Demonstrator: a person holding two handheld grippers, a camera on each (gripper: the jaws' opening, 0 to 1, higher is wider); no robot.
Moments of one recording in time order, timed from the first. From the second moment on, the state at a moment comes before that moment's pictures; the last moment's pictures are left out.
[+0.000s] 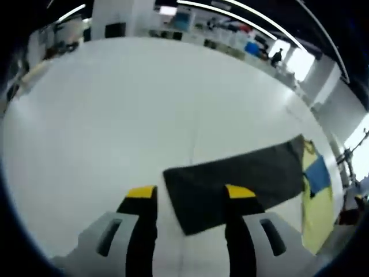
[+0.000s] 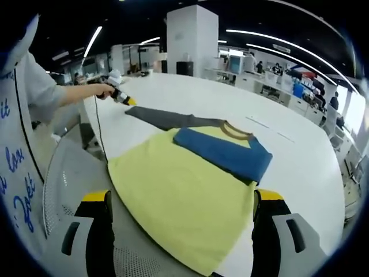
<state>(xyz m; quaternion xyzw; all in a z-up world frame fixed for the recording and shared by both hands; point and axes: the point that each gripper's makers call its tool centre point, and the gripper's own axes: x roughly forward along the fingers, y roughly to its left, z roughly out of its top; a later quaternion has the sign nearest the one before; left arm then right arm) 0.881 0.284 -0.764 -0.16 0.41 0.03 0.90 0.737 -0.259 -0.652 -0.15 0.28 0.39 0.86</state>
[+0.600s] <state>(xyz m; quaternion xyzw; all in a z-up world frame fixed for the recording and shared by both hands) 0.883 0.289 -0.781 -0.08 0.45 0.05 0.89 0.740 -0.262 -0.654 -0.15 0.28 0.39 0.86</state>
